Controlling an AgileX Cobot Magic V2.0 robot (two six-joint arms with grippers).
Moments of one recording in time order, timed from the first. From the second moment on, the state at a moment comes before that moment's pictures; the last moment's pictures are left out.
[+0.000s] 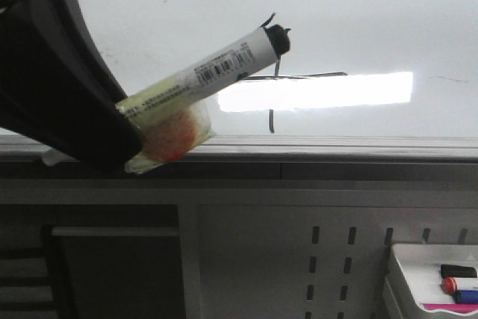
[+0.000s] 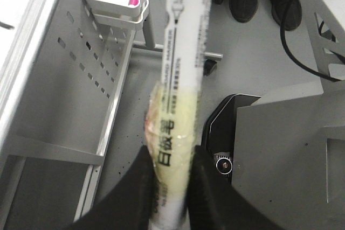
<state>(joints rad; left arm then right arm) -0.68 1.21 -0.85 -0.62 0.85 1.10 0.99 0.97 -0.90 0.50 0.25 -1.05</state>
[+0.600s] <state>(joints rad) -0.68 1.21 -0.83 -0.84 0.55 1.10 0.81 0.82 -0.80 0.59 0.23 -0.99</state>
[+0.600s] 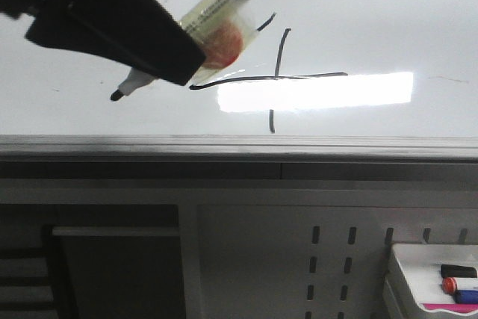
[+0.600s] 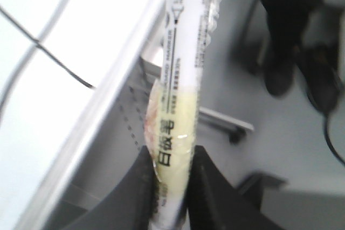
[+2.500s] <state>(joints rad) -0.68 1.47 -0.85 -1.49 -0.25 1.08 0.72 0.64 -0.62 0.77 0.08 -0.98</state>
